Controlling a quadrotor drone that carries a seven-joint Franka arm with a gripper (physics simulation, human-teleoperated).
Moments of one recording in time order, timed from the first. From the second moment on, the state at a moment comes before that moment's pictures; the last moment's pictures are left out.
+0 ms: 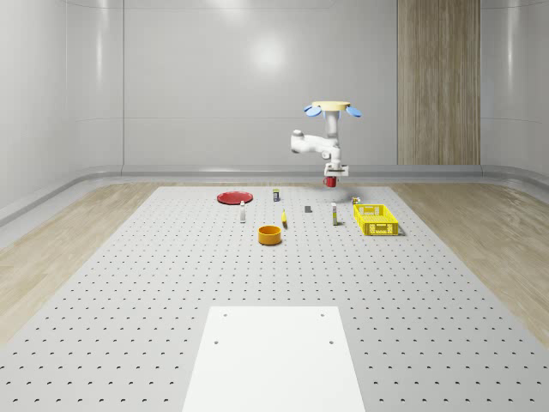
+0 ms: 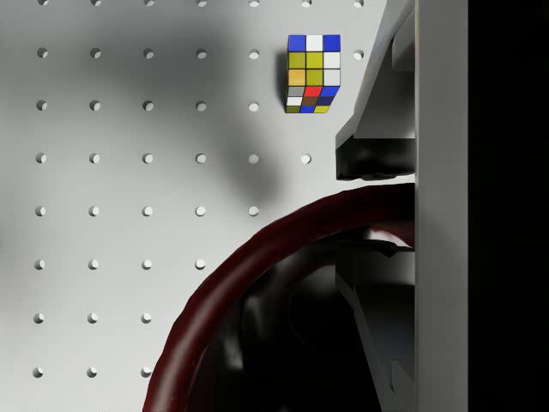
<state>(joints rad) -1.16 -1.66 1.47 -2.88 -1.64 1.69 1.68</state>
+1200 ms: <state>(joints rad) -1.17 -1.63 1.47 -2.88 -1.65 1.65 1.69</state>
